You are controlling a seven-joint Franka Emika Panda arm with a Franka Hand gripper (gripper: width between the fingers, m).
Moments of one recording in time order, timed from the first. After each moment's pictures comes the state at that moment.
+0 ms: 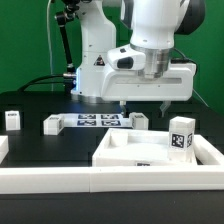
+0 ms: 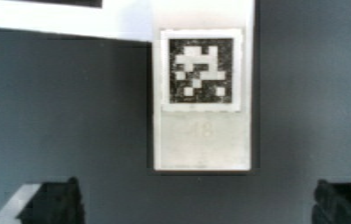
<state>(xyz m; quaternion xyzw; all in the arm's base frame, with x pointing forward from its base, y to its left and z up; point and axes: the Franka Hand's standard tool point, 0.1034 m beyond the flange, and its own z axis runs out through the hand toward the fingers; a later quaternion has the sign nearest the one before) 0.397 0.074 0.032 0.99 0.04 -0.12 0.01</state>
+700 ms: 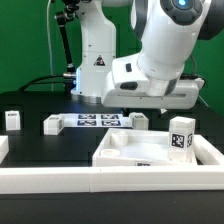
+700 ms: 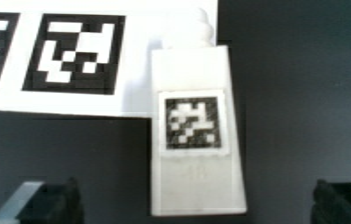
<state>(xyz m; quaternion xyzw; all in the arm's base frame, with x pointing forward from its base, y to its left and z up) 0.392 0.074 0.030 0.94 0.02 -0.34 0.02</state>
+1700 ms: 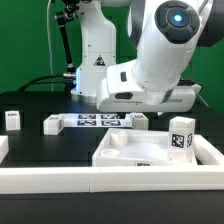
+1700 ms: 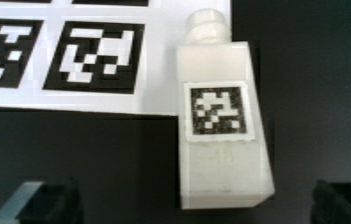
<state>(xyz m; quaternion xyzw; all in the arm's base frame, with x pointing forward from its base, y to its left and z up) 0.398 0.068 0.027 0.92 0.03 -0.38 0.01</state>
